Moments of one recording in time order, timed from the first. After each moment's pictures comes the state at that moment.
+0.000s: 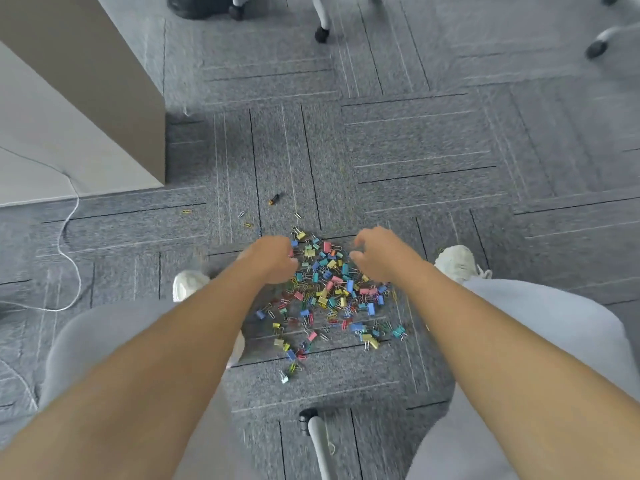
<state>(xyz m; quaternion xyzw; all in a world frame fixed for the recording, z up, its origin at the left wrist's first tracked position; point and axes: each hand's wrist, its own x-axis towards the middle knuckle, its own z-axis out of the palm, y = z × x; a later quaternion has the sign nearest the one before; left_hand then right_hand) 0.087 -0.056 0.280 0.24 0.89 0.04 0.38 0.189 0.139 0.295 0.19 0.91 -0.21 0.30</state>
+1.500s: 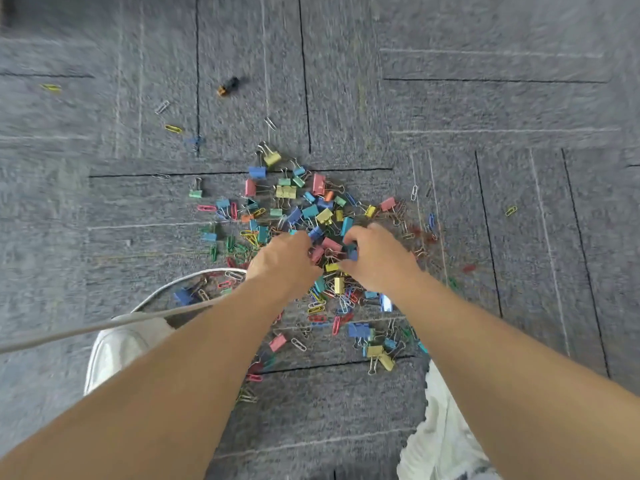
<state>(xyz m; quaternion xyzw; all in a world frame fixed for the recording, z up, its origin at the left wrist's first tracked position) 0.148 0.000 -0.011 0.14 0.90 0.11 0.40 0.207 0.148 -0.013 0.20 0.90 -0.23 0.30</state>
